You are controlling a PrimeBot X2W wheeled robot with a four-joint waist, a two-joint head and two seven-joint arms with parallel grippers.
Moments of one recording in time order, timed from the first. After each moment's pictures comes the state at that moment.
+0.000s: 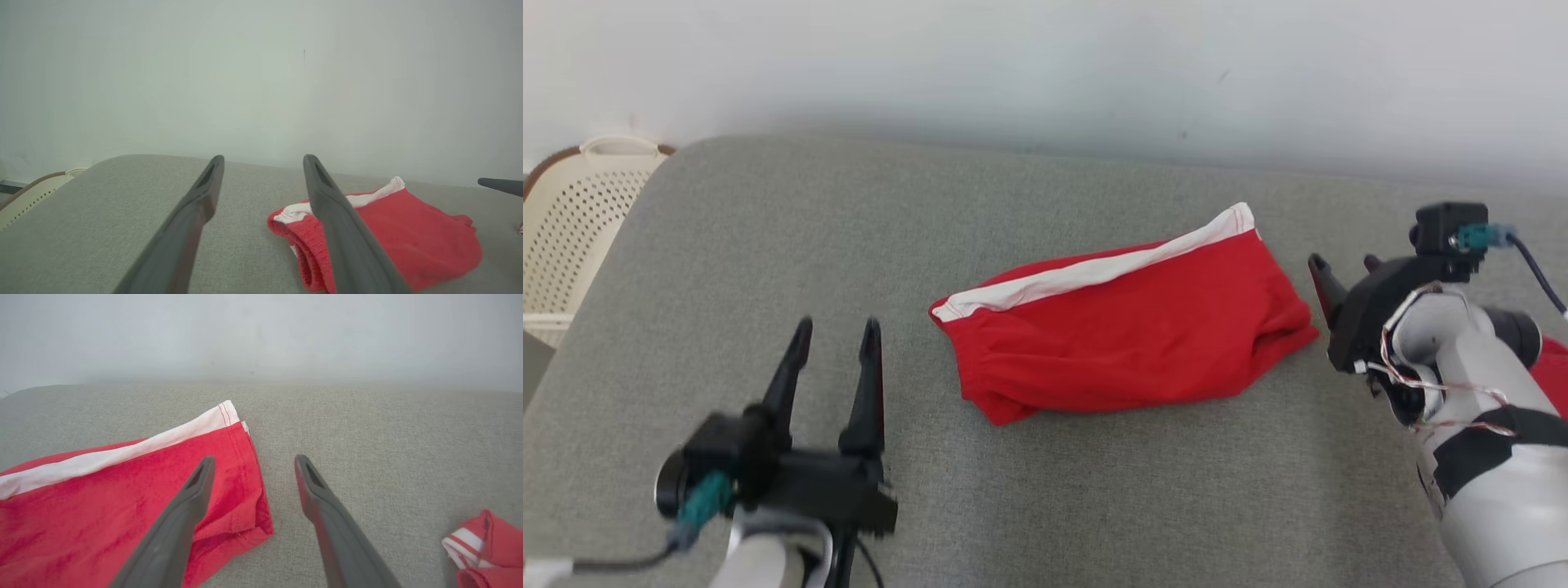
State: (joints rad) left arm -0.34 0.22 -0.31 0.24 -0.48 0.04 -0.26; right arm -0.79 -0.23 0.12 0.90 0.35 0.13 0.23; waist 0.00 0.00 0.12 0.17
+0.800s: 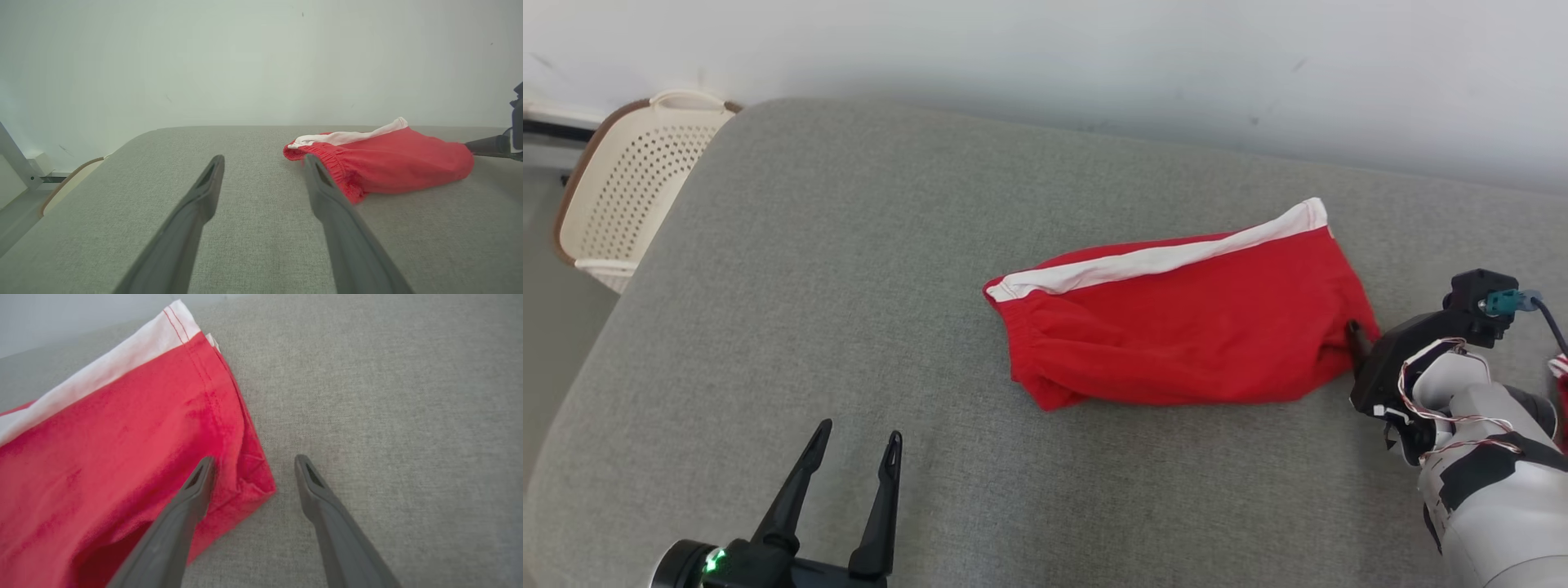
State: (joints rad) left arm -0.02 0.21 -0.24 0.01 -0.24 -0.06 -0.26; right arm -0.84 -0.20 -0.14 1.24 0.23 0.13 0.11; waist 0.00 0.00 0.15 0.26
